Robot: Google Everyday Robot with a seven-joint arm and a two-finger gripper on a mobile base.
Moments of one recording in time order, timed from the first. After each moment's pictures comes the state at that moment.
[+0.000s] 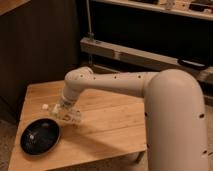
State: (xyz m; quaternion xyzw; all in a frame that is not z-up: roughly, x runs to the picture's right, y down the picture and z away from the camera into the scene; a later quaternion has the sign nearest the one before) arm -0.261 0.106 0.752 -0.38 -0.26 0.10 0.88
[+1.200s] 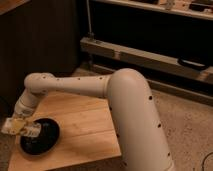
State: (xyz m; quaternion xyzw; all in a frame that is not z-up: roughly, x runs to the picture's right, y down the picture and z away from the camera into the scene) arm -0.431 0.164 0.665 -0.46 -0.38 0.00 0.80
